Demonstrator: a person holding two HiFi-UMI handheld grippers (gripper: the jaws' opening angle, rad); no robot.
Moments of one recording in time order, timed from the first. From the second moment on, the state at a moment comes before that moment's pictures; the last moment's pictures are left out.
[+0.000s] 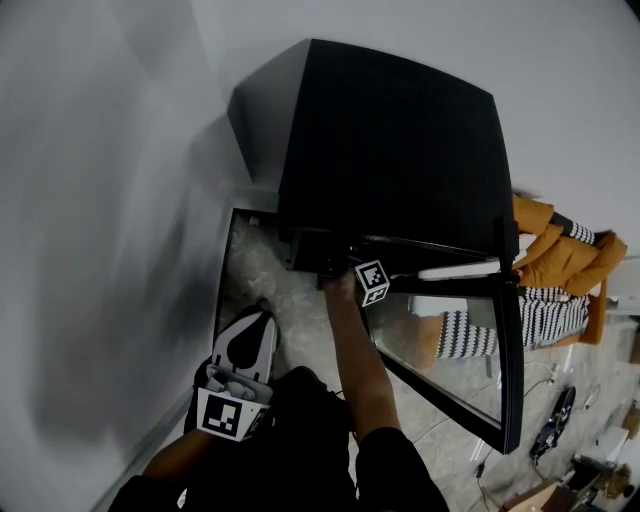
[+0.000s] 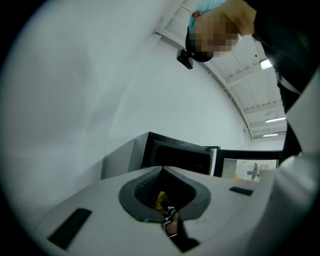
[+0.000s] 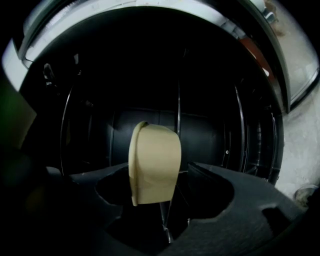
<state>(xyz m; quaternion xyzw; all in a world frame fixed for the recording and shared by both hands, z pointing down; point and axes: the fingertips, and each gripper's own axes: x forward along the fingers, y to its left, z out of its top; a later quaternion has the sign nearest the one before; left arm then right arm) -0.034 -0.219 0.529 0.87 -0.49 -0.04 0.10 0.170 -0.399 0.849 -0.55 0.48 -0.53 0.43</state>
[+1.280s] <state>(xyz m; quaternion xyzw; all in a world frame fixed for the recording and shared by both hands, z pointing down) -0.046 -0.217 0.512 0.86 -0.50 -0.03 0.11 0.166 -0.380 0.836 -0.54 0.50 -0.54 0.41</state>
